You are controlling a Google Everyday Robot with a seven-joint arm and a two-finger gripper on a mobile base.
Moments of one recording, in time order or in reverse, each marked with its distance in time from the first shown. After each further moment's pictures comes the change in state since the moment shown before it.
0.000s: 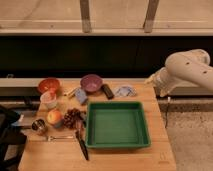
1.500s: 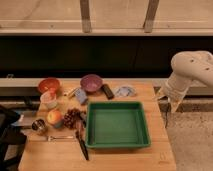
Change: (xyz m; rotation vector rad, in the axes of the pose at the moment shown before) arm 0.042 -0.093 0.000 0.268 0.257 0.225
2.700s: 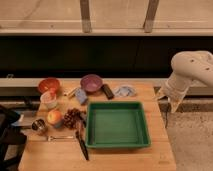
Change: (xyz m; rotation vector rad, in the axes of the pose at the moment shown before) arm 0.000 0.000 0.000 0.000 -0.001 0.000
